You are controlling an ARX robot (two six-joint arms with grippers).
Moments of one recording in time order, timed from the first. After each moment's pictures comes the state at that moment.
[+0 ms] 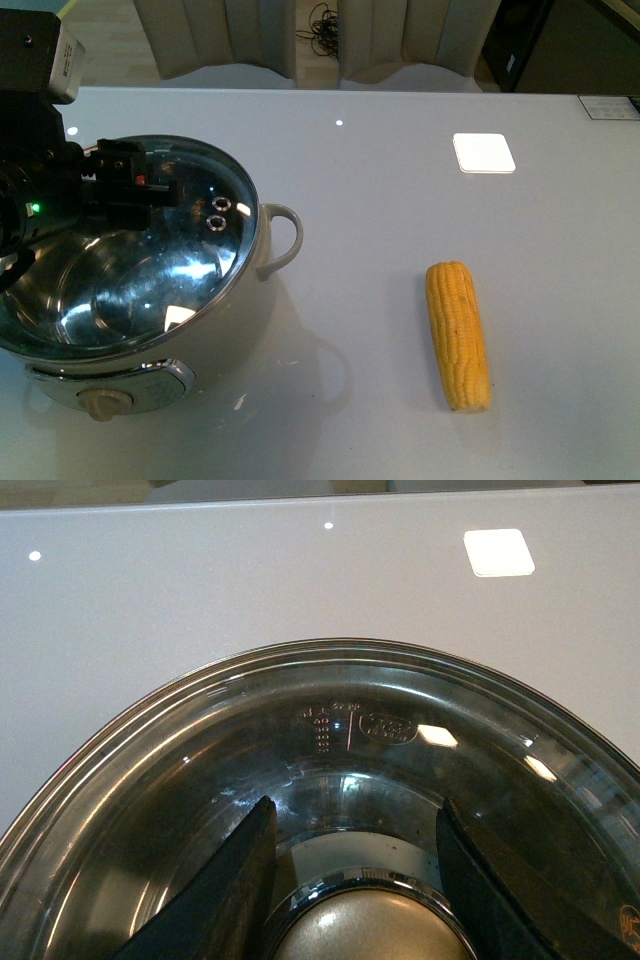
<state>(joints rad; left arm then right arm) -0.24 1.94 0.57 0.83 -0.10 -0.05 0.00 0.01 0.02 0.00 0.00 0.00</state>
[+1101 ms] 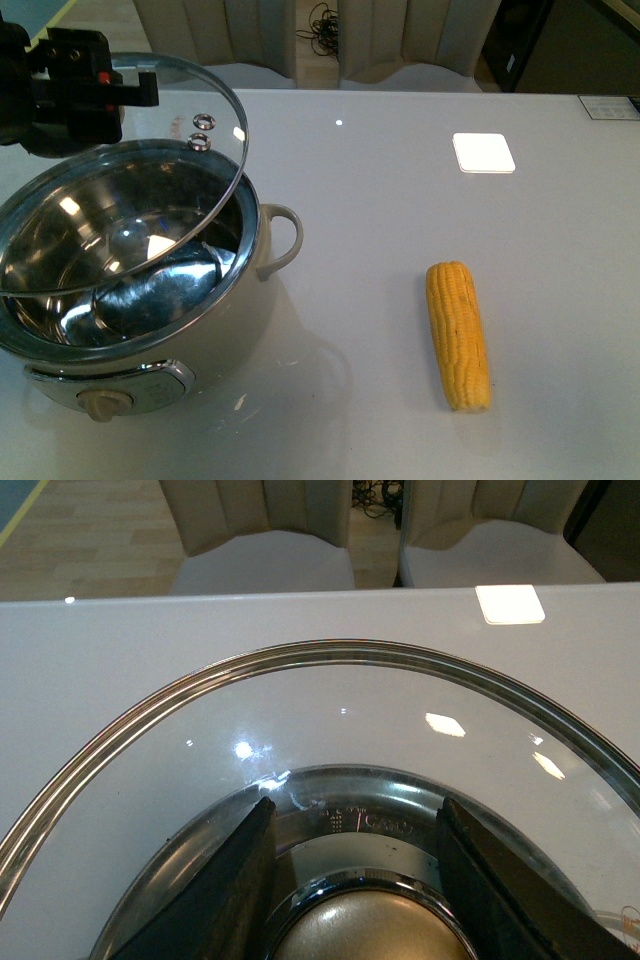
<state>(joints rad) -0.24 1.70 0.62 0.66 -0.15 -0.03 0.00 0.01 0.02 0.00 0.00 0.00</state>
